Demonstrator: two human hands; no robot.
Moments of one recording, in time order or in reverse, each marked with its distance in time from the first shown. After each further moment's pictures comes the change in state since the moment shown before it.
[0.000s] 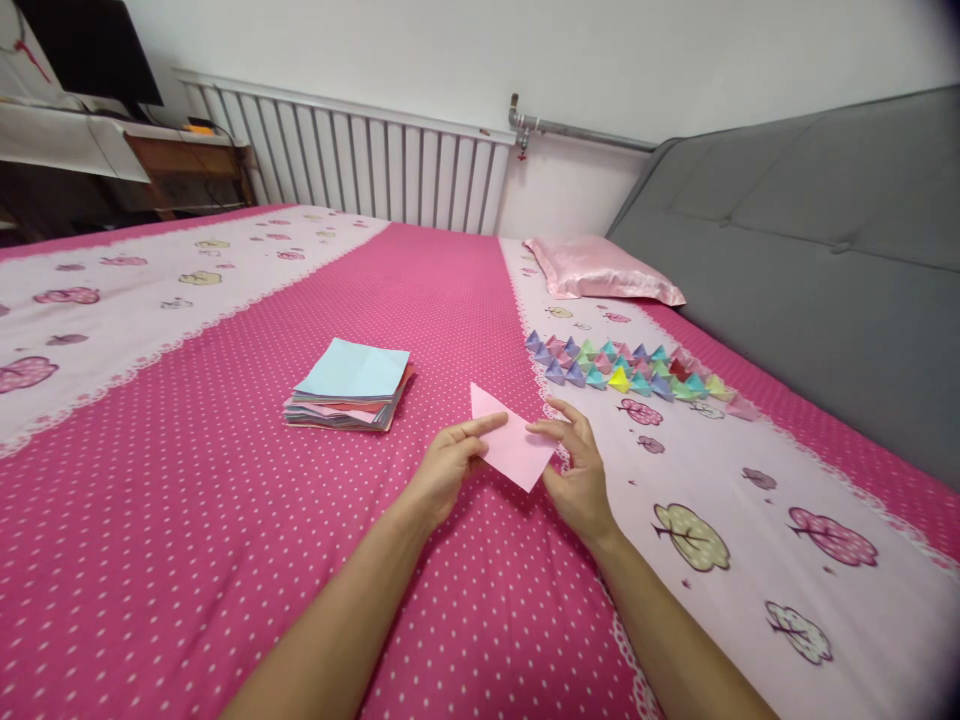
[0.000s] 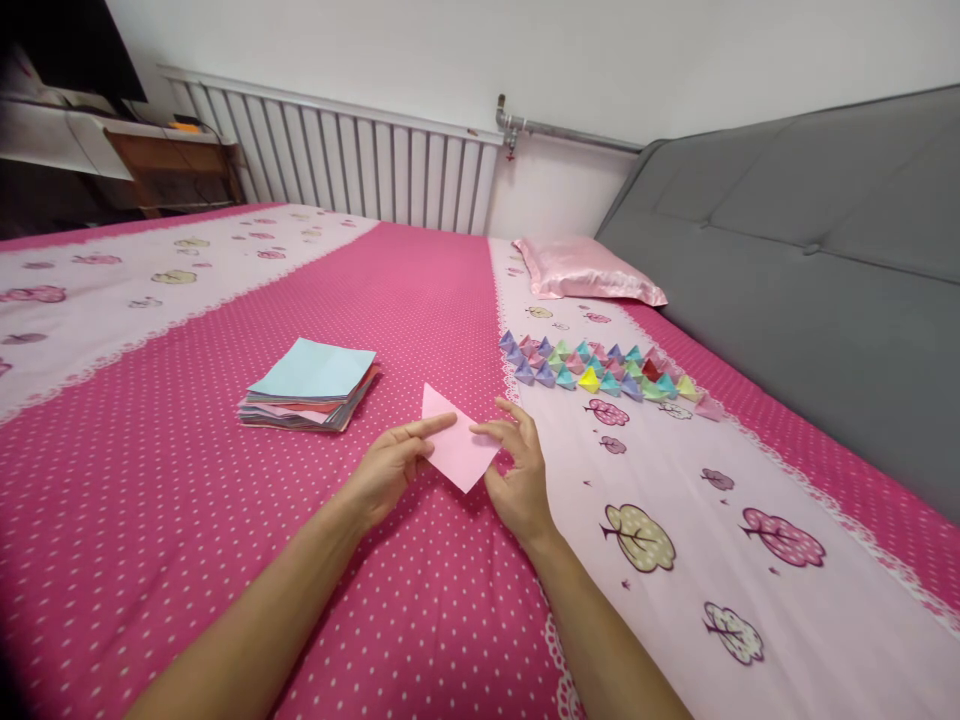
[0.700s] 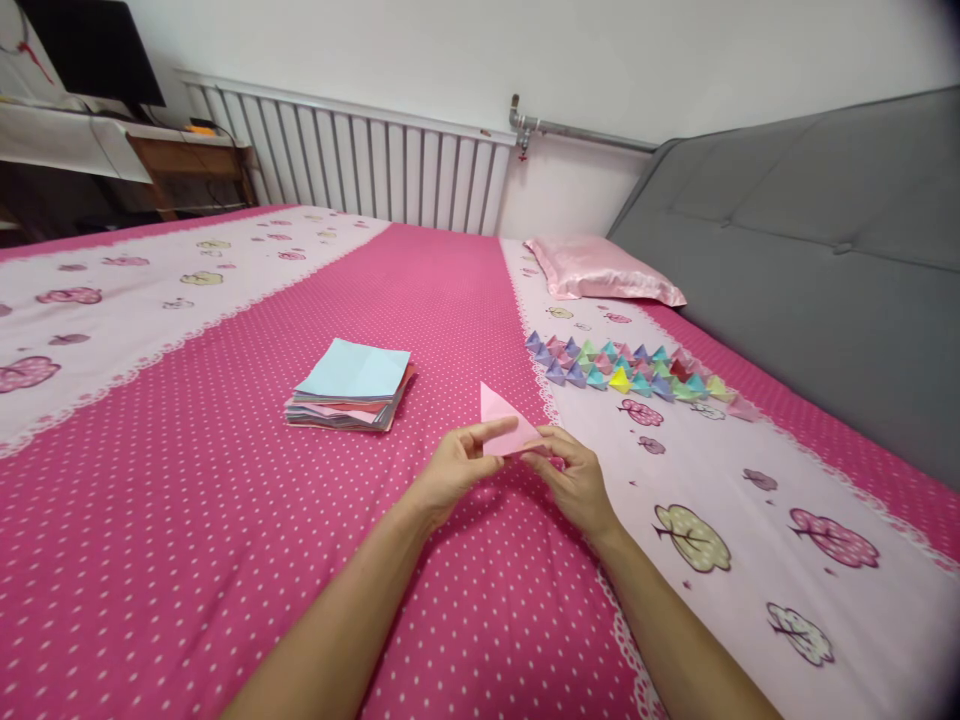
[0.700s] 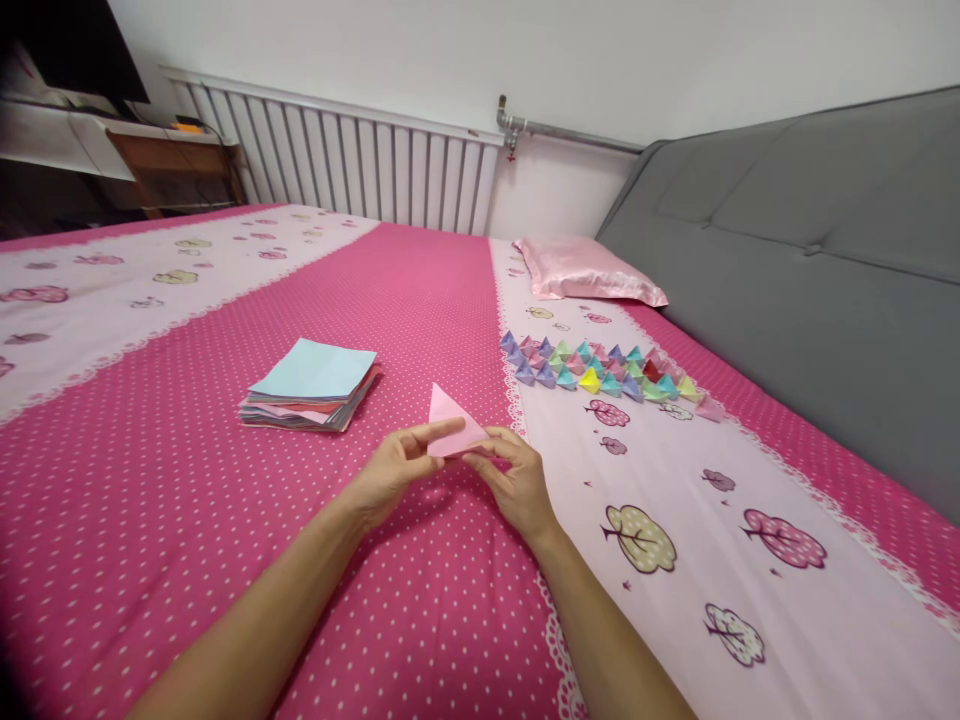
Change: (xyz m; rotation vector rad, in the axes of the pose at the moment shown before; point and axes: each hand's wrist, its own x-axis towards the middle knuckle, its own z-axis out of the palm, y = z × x) left_hand -0.007 0.001 -0.001 0.119 -0.158 0.013; right_hand 0.004 -0.001 -0.003 0.155 -0.175 0.105
